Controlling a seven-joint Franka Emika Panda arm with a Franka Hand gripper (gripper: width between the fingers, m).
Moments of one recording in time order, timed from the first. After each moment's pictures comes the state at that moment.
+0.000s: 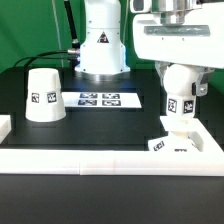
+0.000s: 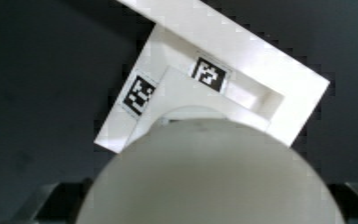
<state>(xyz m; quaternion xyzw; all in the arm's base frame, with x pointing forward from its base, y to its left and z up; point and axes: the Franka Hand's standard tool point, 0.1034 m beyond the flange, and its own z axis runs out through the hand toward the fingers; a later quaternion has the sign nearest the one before) 0.605 0.102 0.112 -0.85 0.52 0.00 0.07</state>
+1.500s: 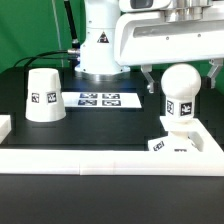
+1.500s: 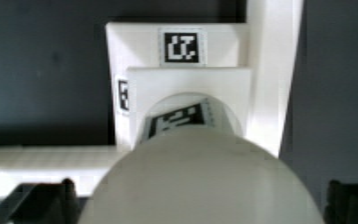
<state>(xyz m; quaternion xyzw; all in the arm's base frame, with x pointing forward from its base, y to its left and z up) 0.609 0.099 0.115 -1.00 -0.03 -0.03 0.04</state>
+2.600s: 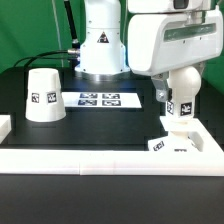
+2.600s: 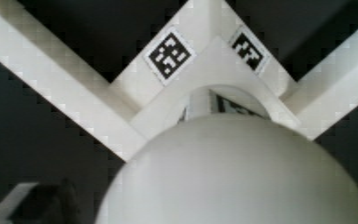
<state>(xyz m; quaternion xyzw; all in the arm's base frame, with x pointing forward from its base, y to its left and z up) 0.617 0.092 0.109 -0.90 -0.43 -0.03 0.01</state>
